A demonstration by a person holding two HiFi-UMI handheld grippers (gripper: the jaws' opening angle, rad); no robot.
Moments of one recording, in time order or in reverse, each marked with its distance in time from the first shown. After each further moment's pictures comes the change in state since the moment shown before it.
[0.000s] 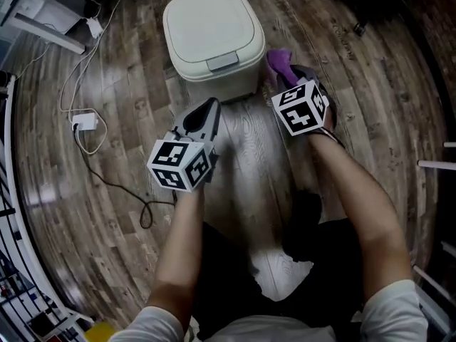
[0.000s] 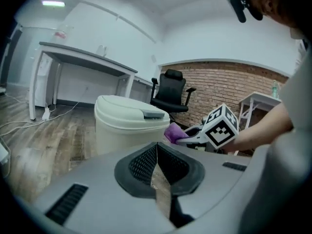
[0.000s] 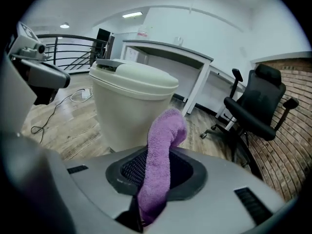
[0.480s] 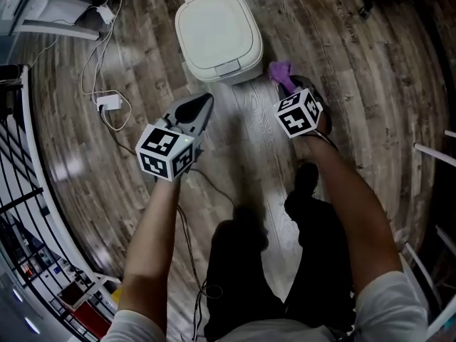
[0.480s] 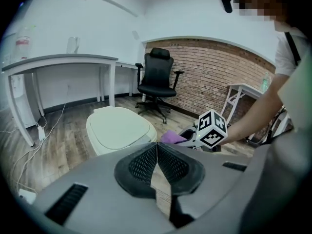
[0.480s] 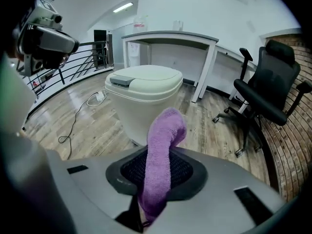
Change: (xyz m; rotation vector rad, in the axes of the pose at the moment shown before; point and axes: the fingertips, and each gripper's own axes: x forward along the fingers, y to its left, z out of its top) left arm -0.040 -0.030 0.099 0.141 0.327 -0.107; right arm -0.053 0.014 -0.002 0.099 0.159 0.197
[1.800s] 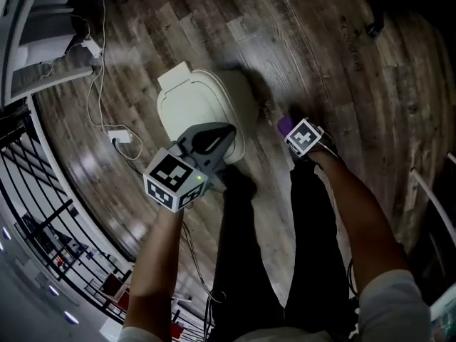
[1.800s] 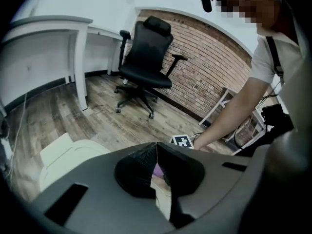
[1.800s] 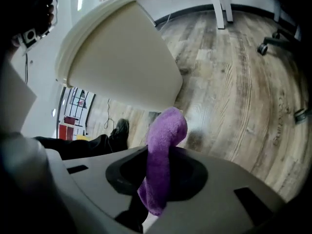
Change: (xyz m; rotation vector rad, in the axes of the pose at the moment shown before) left arm 0.185 0.028 0.159 -0.029 0.289 -0.290; right arm 0.102 -0.067 -0.095 0.175 0.567 0.642
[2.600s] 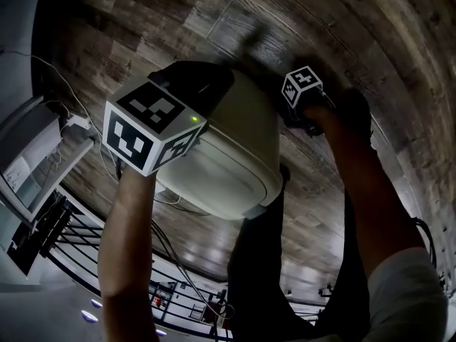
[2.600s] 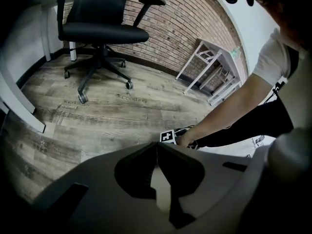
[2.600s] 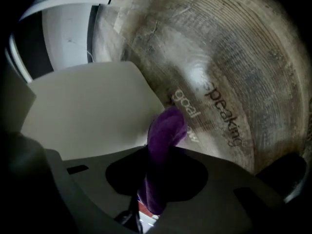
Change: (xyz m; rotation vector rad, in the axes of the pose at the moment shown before) left arm 0.136 0.106 0.005 0.456 0.491 -0.326; right arm 0.167 -0.010 0.071 0.920 -0.045 0.458
